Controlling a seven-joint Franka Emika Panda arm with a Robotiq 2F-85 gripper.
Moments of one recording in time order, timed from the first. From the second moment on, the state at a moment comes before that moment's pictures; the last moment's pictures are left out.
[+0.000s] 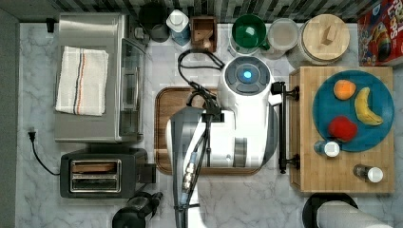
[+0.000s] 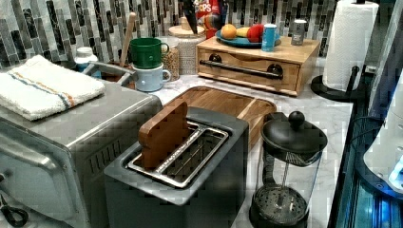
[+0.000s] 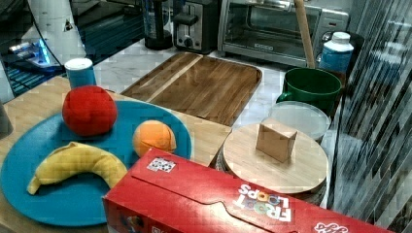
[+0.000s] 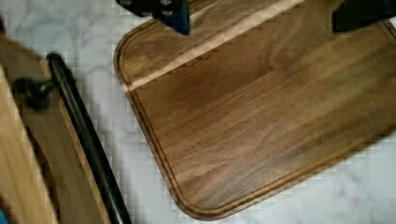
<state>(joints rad) -0.04 0.01 -0.01 -2.00 -0.03 0.29 -0.43</state>
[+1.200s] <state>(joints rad) -0.11 -0.11 -0.21 -2.28 -0.07 0.62 -1.00</state>
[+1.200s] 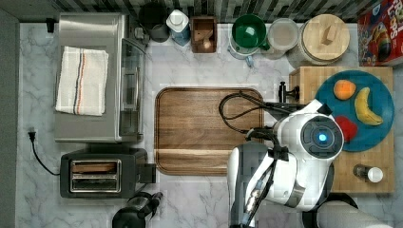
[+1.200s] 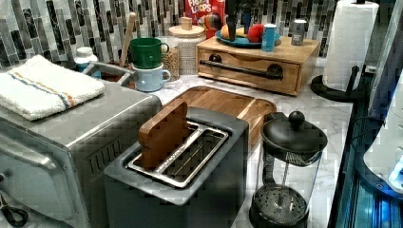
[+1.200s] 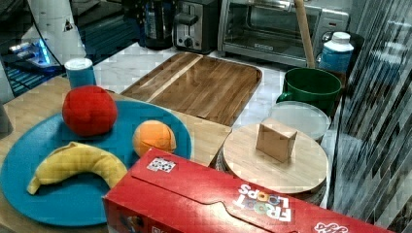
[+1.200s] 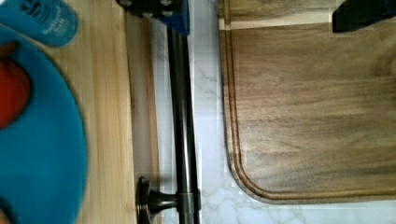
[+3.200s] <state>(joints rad) -0.11 0.12 -0.25 -2.36 0.05 1.08 -1.19</state>
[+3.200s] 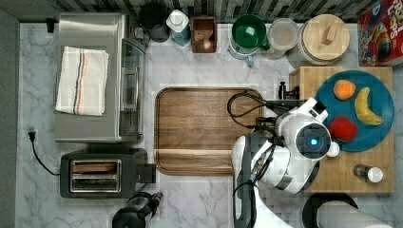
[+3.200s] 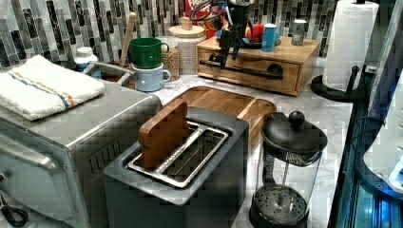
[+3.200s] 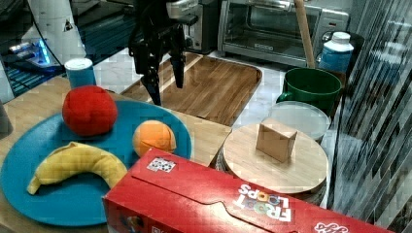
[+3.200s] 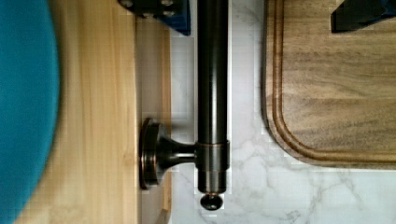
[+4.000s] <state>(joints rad) -0.10 0.20 -0.26 -2.40 -0.05 1.08 -1.14</state>
